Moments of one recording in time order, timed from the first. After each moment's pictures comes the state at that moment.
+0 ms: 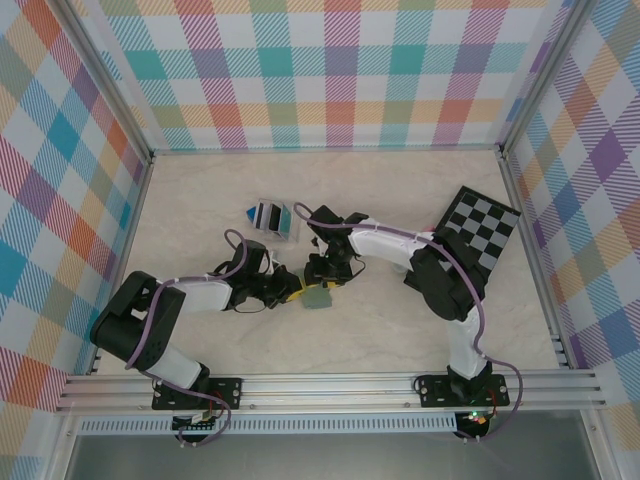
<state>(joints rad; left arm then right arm) -0.45 1.53 0.52 0.16 0.62 -1.04 0.79 2.02 1.44 -0.78 -0.33 0.63</state>
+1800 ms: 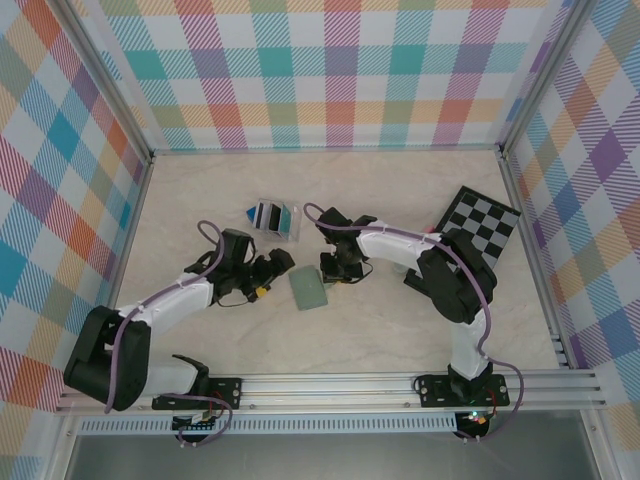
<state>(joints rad) -0.38 1.29 0.63 -0.24 0.37 -0.97 0.76 1.96 1.34 -0.73 -0.19 0.66</state>
